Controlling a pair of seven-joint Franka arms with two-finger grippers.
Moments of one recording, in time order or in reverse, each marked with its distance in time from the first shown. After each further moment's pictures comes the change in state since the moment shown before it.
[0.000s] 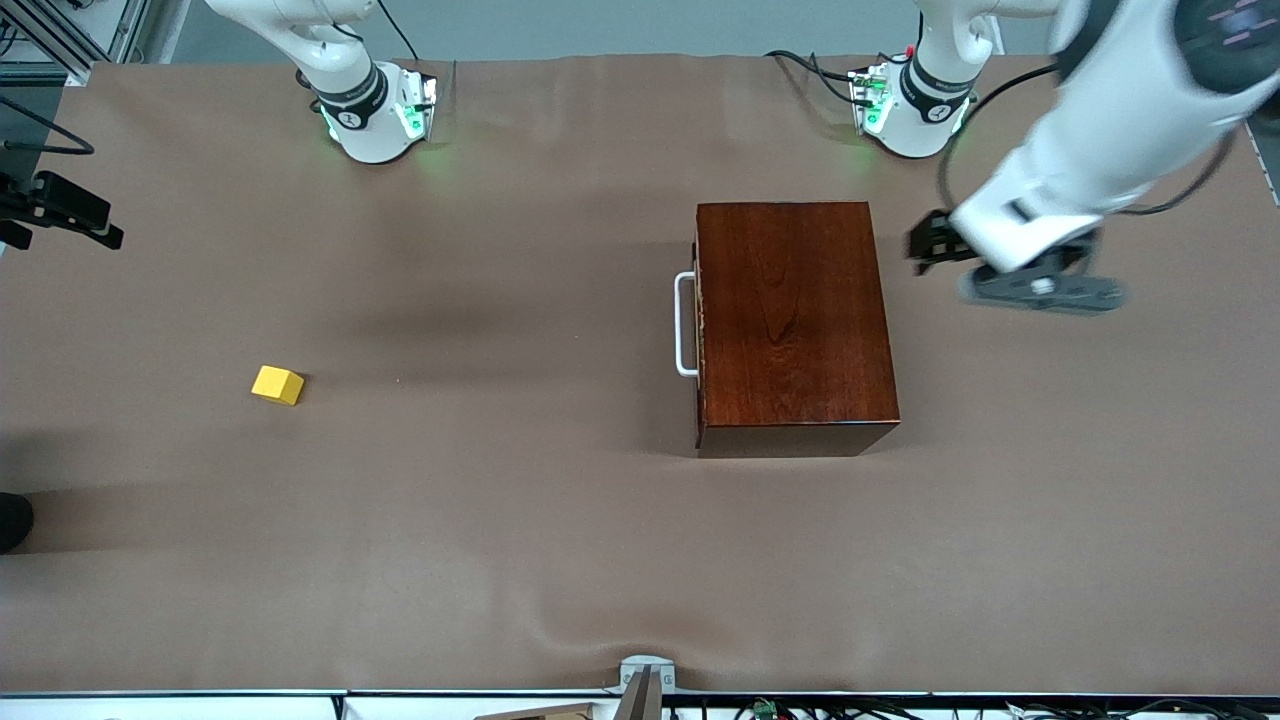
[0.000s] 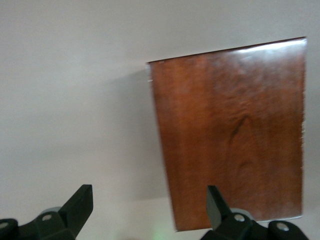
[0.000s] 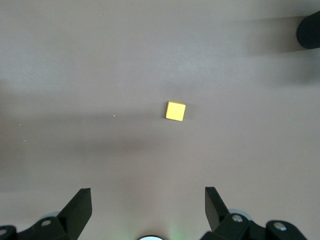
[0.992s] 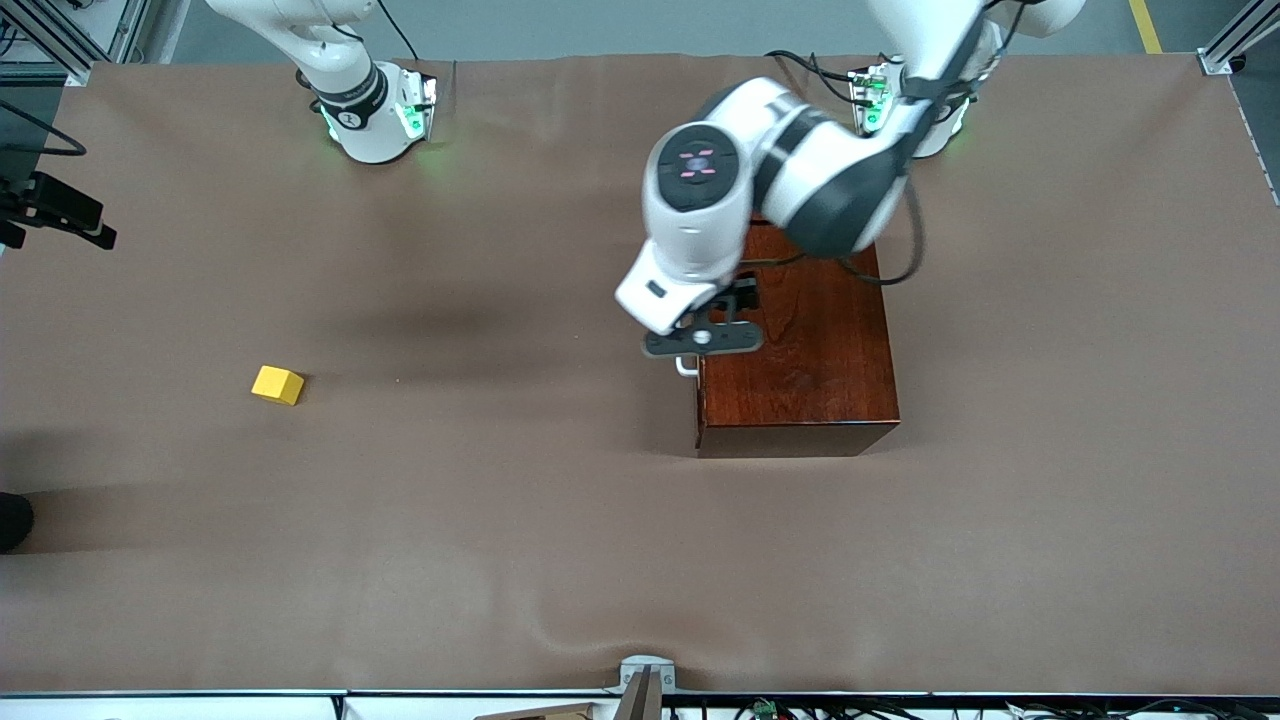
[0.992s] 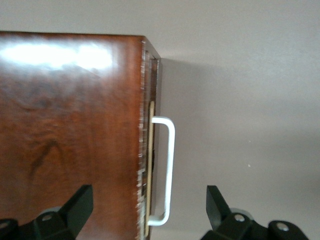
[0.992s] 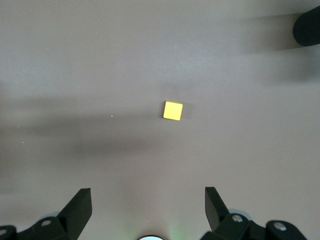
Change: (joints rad) left arm -0.561 0.439 0.207 0.278 0.010 0.170 -0.569; right arm -0.018 0.000 0.000 0.000 0.000 0.000 0.001
